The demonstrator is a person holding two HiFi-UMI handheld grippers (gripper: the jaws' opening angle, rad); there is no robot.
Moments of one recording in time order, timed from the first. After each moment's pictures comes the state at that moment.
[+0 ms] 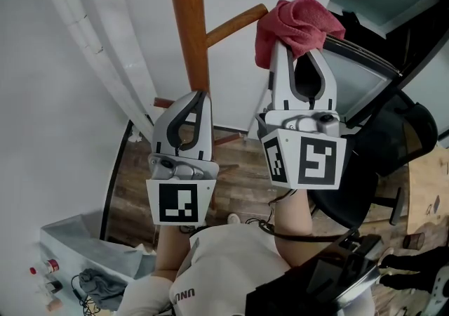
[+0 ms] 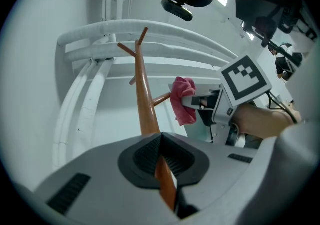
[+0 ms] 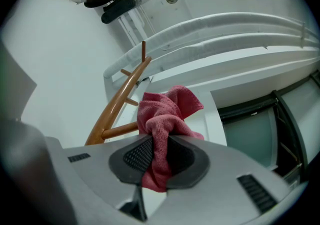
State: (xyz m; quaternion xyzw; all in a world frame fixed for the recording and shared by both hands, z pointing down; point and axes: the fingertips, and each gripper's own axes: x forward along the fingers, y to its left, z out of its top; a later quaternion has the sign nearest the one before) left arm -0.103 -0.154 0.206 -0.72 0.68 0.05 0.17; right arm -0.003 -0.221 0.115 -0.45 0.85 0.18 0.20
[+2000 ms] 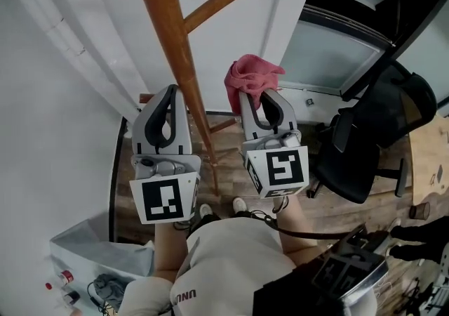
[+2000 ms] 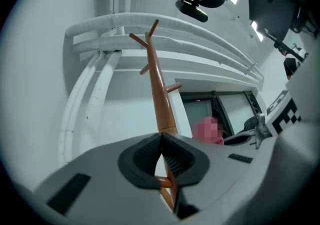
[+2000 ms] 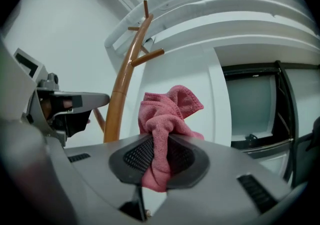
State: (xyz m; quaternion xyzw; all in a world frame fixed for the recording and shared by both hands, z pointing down) left arm -0.129 -0.151 0.219 -0.71 0.68 0.04 0.16; right arm -0.023 -0.213 0.281 -0.44 0.90 0.06 0.02
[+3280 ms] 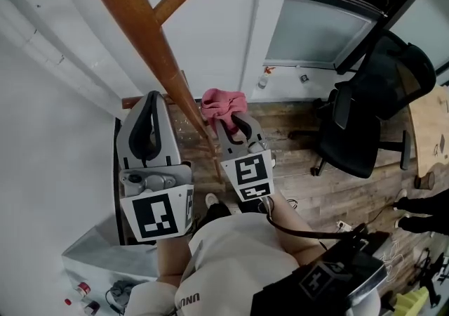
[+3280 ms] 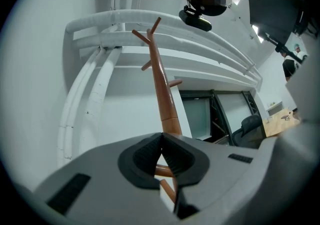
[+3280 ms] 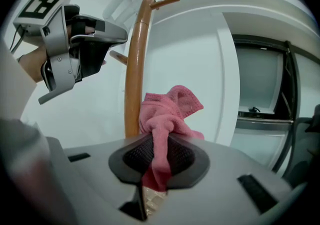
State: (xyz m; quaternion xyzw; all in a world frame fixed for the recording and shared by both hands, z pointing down) left arm -0.135 -0.143 0.226 -0.72 0.67 0.02 0.16; right arm -0.059 -0.183 0.417 -0.41 0.90 -0.03 -0.13
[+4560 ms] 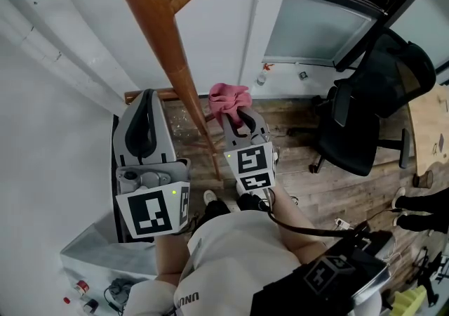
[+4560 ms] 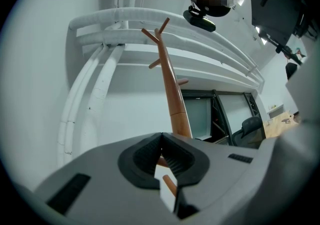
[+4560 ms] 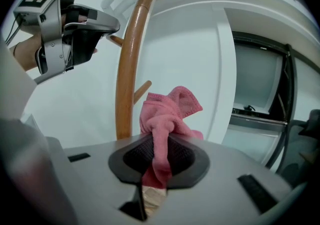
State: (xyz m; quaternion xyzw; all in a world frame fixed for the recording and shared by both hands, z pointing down) left arm -0.142 -0.143 0.235 -0.72 0.68 0.03 0.15; right arm -0.043 -0.197 0.445 -0.43 0.89 -0.03 -0.17
